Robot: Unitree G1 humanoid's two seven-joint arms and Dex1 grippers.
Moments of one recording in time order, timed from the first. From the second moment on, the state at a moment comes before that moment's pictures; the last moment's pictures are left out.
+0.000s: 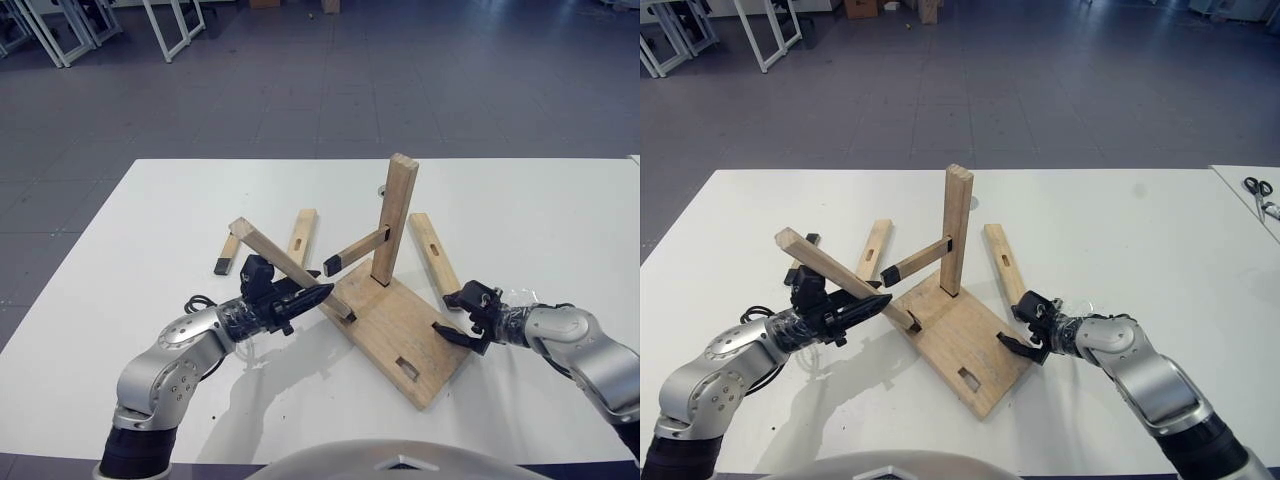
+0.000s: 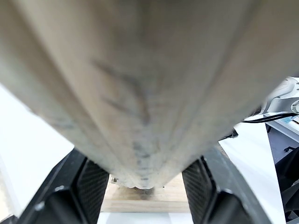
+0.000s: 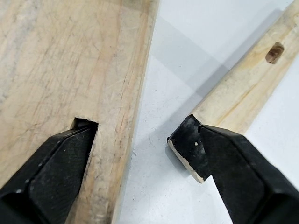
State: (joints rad) left arm 0.12 0.48 0.03 -0.43 -0.72 0.62 -0.70; right arm 0.01 -0.86 0.26 -0.43 0.24 0.70 0.64
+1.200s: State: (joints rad) left arm -0.10 0.61 -0.18 -0.40 -0.52 0.65 -0.63; right arm 0.03 -0.79 0.25 -0.46 0.20 0.72 0.60
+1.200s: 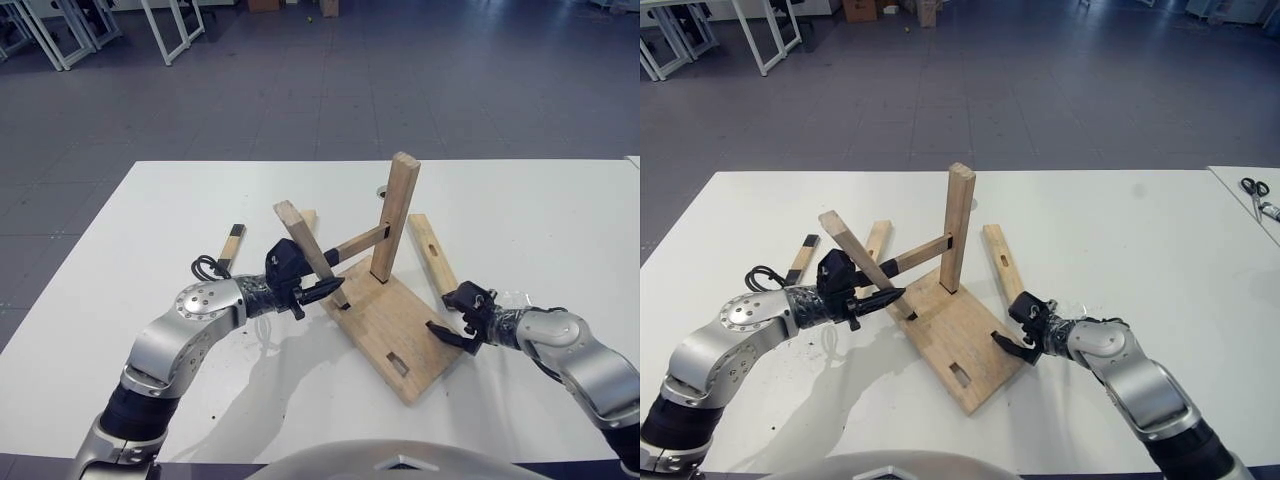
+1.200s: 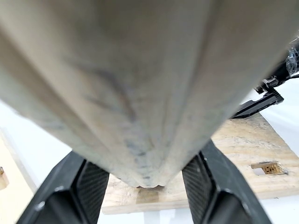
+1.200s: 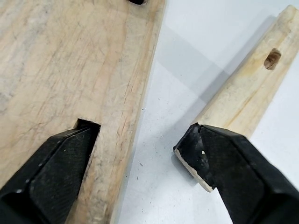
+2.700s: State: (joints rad) left arm -0.33 0.69 -0.32 0.14 -0.53 0.21 -1.01; right arm -0.23 -0.51 0.16 -0.30 0.35 0.81 0.60
